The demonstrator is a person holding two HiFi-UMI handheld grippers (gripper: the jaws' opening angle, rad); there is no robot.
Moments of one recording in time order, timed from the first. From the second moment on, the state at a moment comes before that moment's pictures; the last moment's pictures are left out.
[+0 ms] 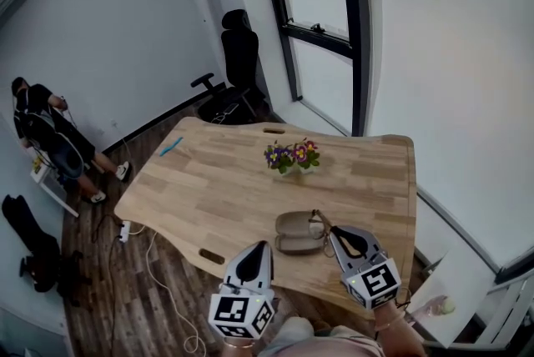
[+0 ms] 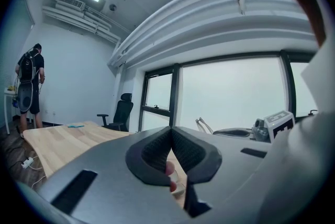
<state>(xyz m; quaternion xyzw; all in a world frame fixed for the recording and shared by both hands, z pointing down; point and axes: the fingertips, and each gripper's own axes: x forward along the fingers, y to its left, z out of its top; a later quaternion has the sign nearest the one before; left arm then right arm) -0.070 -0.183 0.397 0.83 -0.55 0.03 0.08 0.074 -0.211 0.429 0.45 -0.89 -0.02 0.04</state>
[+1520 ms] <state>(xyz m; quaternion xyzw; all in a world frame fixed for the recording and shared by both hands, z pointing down) -0.123 -0.155 0.380 0.86 -0.50 -0.01 0.09 0.026 -0.163 0.390 0.52 -0.85 -0.02 0.01</state>
